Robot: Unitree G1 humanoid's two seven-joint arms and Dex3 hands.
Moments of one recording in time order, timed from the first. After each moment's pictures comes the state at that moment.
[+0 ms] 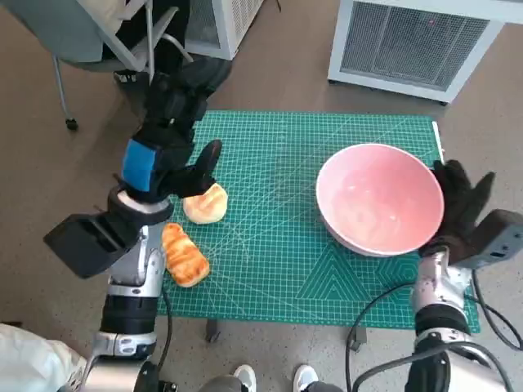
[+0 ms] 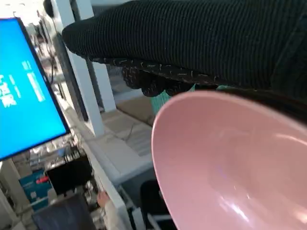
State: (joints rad) left arm -0.59 0.18 0.12 0.27 -0.28 -0.48 -0.45; right arm -0.79 -0.22 -0.50 1.31 0.27 -0.46 0.13
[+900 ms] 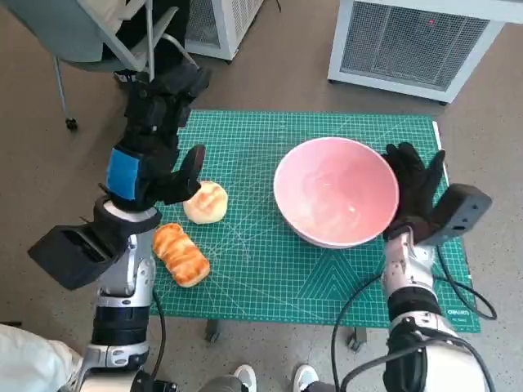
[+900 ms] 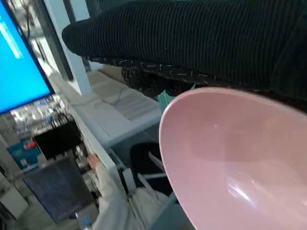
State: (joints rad) left arm -0.53 0.19 0.14 0.21 -0.28 -0.45 -0.43; right arm -0.88 -0.13 -0.47 1.32 0.24 -0.40 0.12
